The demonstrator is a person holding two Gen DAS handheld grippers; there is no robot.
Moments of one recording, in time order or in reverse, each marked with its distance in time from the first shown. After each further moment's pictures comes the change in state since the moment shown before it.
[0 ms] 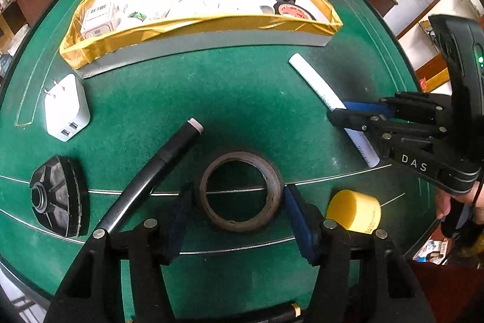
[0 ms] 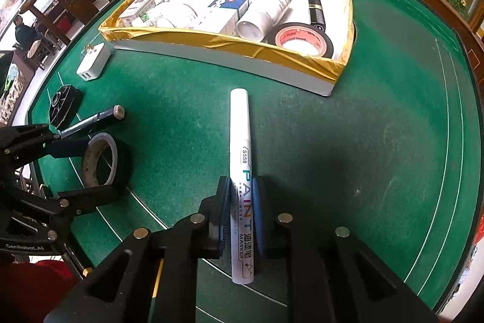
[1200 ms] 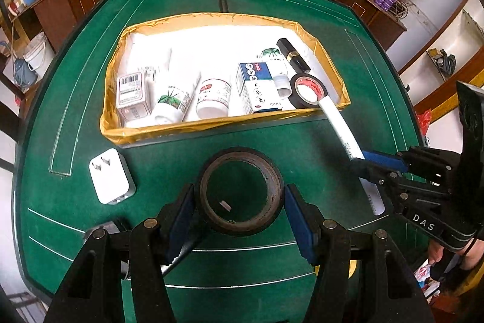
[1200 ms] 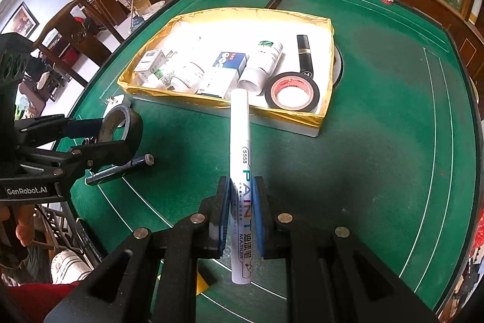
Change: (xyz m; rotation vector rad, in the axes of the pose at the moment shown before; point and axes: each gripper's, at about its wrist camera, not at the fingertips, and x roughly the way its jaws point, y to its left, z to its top) left arm -0.055 0.020 0.057 -0.038 -0.096 0.053; right arm -0.052 -0.008 0.021 0.075 -0.106 0.062
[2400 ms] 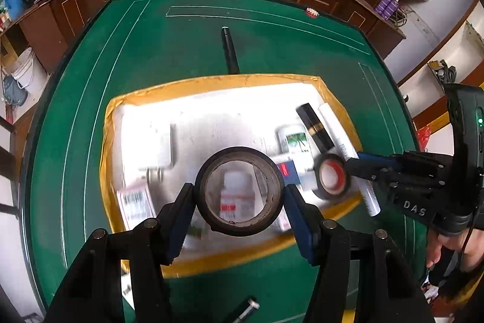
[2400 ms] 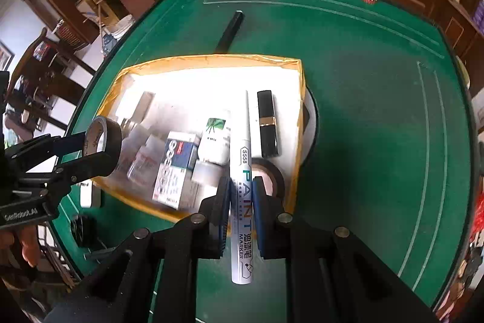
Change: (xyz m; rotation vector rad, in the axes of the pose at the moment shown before) left arm 0.034 0.029 0.121 0.026 -0.004 -0.030; right arm 0.041 -0.042 0.114 0.164 0.055 -0.052
